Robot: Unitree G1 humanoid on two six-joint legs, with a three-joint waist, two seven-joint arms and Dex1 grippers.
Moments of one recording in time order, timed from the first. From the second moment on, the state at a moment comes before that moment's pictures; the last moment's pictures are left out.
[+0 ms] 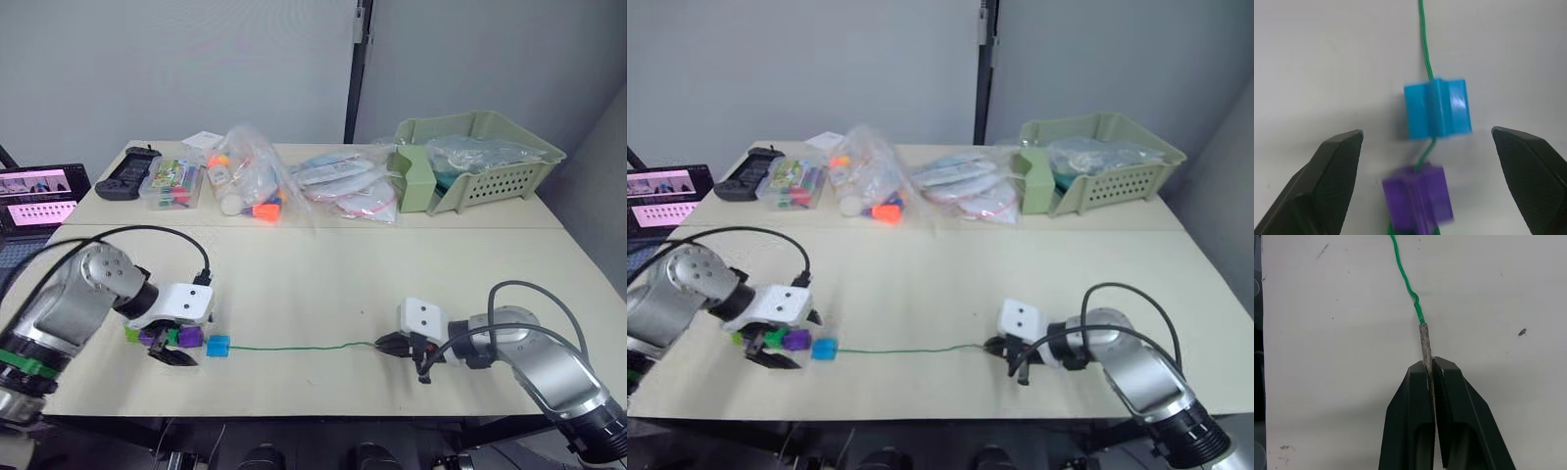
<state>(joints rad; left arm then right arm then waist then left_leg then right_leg) -0.59 1.17 -0.34 -0.05 0.04 0.27 -1.60 -0.28 -0.83 0.24 -0.34 0.20 0.52 1.06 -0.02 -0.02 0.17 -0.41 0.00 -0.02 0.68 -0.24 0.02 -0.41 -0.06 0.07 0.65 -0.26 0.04</state>
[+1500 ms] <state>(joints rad) -0.68 0.99 -0.57 -0.19 0.28 0.70 -1.54 -0.25 -0.79 0.27 -0.36 0.17 0.53 0.98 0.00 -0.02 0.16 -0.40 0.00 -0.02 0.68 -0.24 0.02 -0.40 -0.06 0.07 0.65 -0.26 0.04</state>
